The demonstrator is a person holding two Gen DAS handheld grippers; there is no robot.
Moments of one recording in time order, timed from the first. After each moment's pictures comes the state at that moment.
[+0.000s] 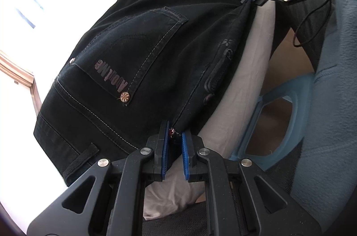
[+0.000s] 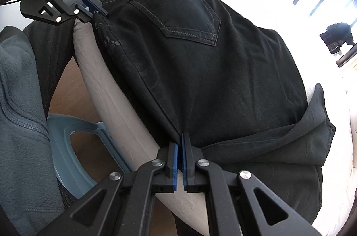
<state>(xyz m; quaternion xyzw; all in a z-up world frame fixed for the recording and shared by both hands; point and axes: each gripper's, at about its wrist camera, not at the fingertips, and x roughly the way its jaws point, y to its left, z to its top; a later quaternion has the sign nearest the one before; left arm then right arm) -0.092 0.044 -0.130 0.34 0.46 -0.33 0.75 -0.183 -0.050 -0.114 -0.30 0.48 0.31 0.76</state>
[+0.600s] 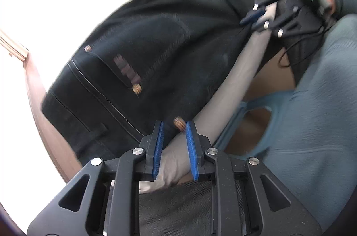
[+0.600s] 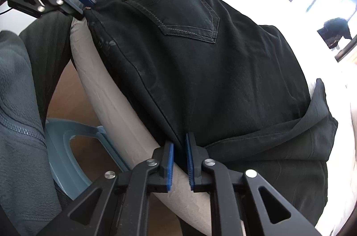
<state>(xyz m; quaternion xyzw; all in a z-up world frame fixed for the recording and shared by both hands) -0.080 0.055 -0.073 0.26 0.51 -0.32 0.75 -0.175 -0.054 -0.120 -0.27 0.49 0.31 0.77</state>
